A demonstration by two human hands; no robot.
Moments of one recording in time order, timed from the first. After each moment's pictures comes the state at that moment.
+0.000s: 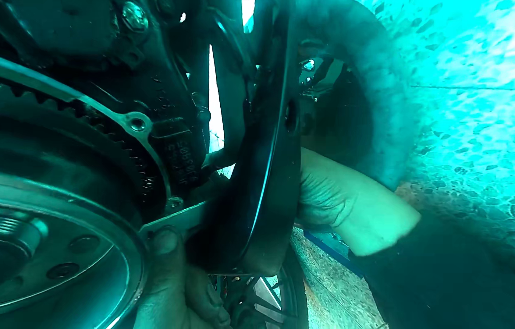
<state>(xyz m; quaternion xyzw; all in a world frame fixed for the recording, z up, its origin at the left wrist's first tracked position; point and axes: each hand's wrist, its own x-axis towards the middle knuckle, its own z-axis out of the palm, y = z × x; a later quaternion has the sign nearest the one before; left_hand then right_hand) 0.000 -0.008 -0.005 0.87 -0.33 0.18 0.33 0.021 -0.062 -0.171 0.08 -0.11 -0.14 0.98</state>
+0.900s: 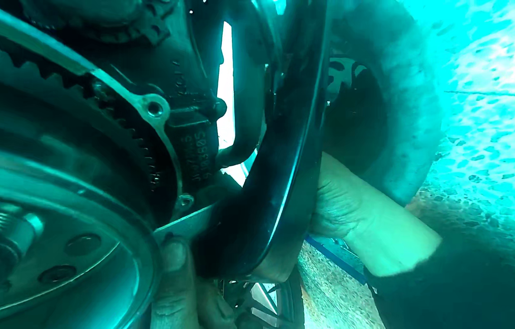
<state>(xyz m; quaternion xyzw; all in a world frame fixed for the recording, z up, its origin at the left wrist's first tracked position) -0.003 -0.002 -0.004 0.89 -0.29 0.18 0.32 0.015 -0.053 -0.164 0.09 -0.03 -0.18 0.98</state>
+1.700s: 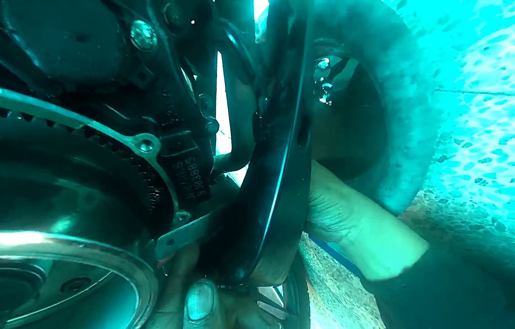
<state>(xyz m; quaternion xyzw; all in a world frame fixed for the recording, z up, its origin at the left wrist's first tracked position) -0.027 0.010 0.003 0.89 -0.32 0.00 0.31 0.017 -0.051 -0.167 0.11 -0.05 -0.17 0.98</state>
